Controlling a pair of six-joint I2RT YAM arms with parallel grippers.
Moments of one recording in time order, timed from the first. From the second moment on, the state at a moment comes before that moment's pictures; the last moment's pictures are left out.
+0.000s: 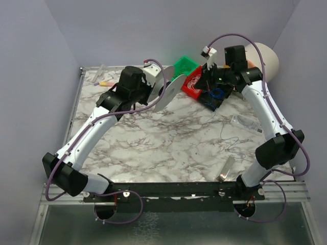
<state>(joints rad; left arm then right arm) -0.53 1.37 1.46 -0.61 -0.01 0.14 0.28 1.66 1.78 -0.77 -0.59 -0.24</state>
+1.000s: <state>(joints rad) -0.60 1.52 1.48 -0.60 -0.16 0.06 0.54 1.63 1.41 -0.31 -1.09 0.00</state>
